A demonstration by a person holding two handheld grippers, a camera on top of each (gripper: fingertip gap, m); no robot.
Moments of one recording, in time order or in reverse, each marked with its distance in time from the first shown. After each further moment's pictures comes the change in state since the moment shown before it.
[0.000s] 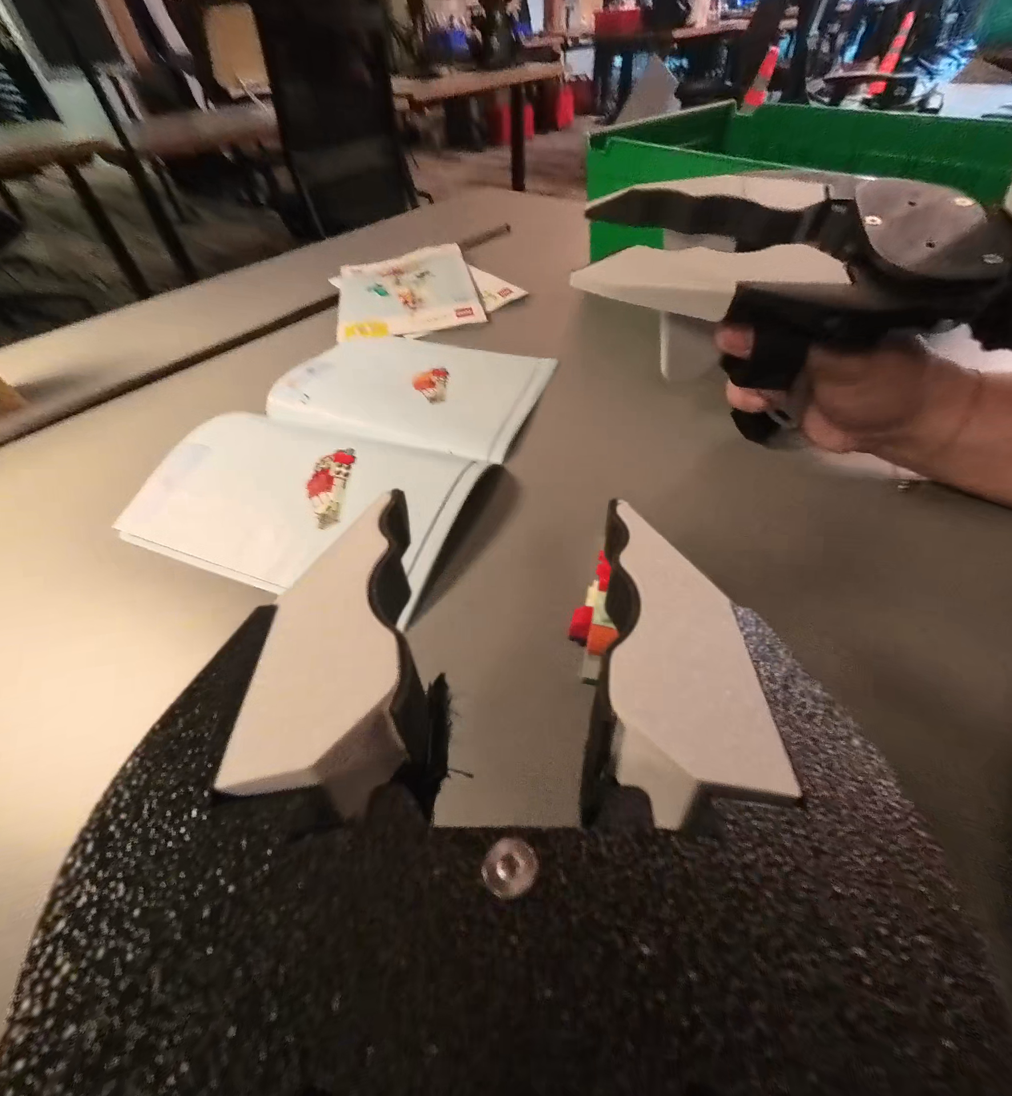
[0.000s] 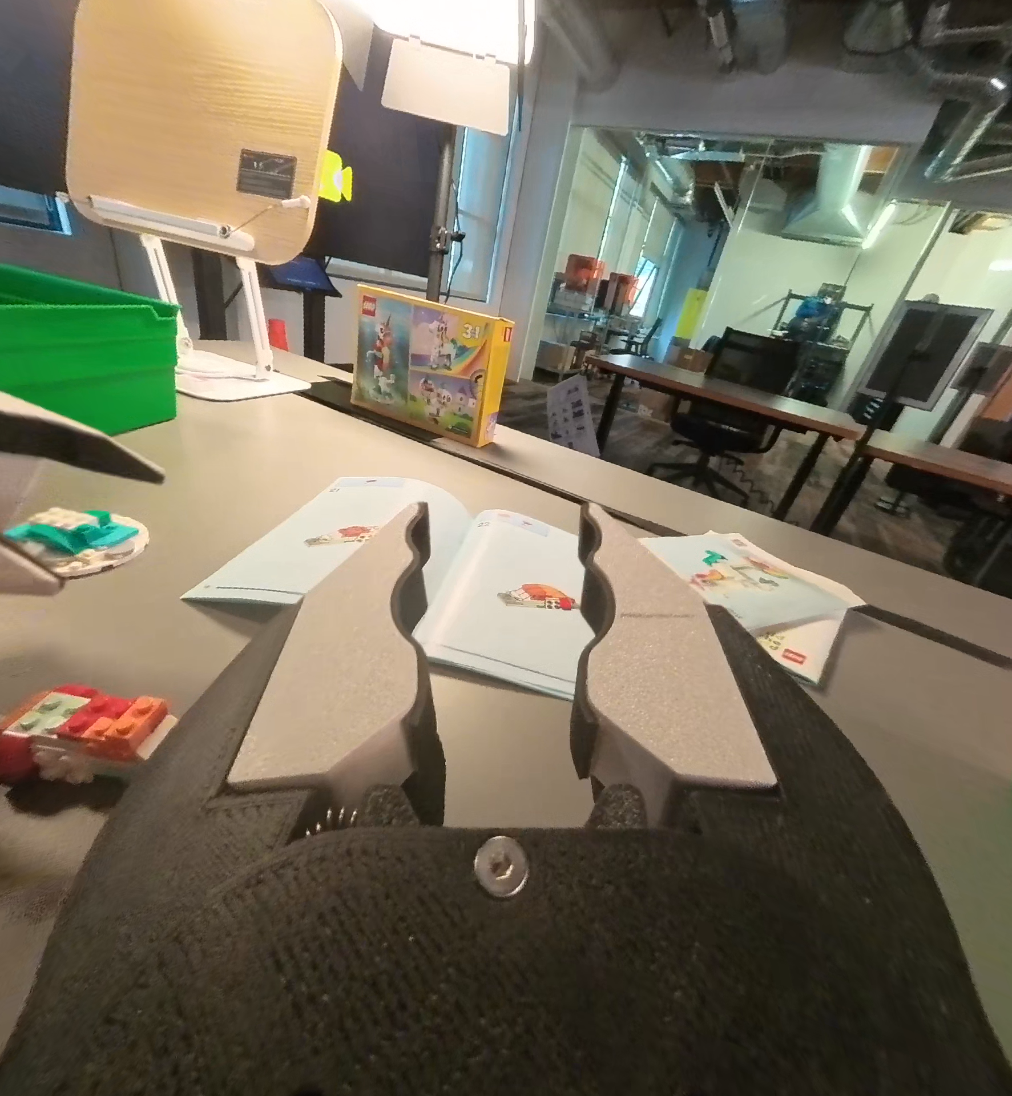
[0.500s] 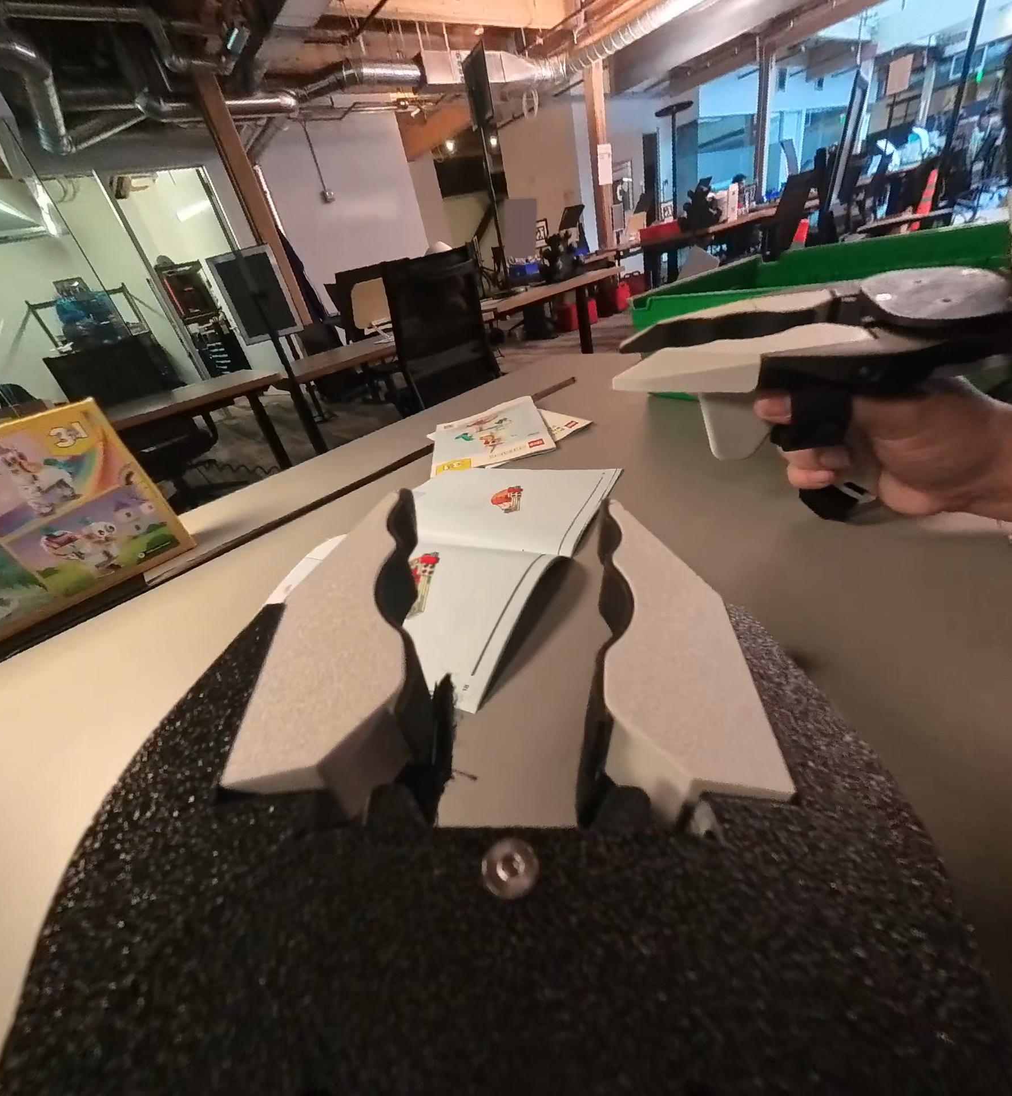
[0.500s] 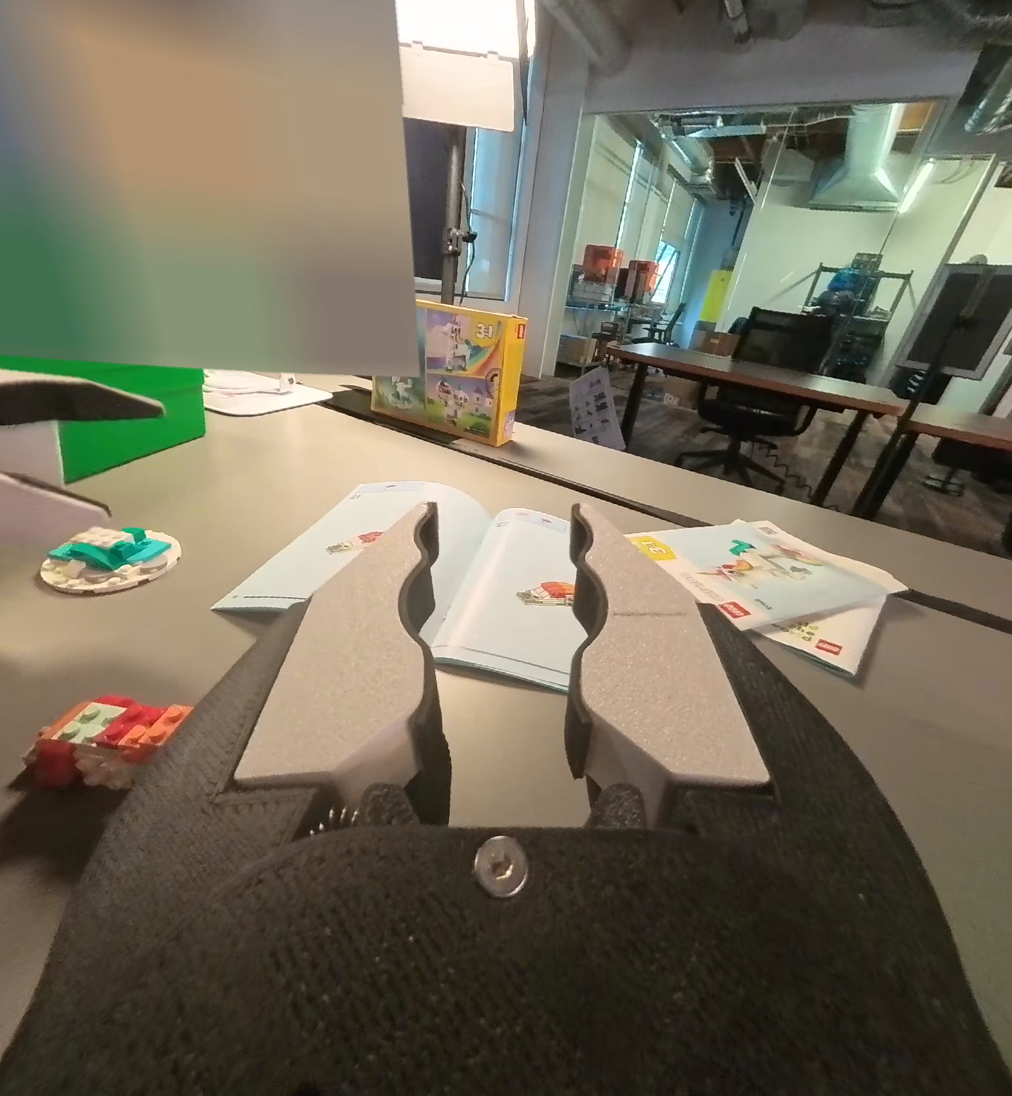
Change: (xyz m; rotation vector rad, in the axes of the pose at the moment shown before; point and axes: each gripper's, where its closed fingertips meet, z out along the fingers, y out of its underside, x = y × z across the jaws) left arm -0.019 -0.027 -0.010 0.288 -0.133 0.151; right arm -0.002 0.000 0.001 -0.005 -0.029 0.069
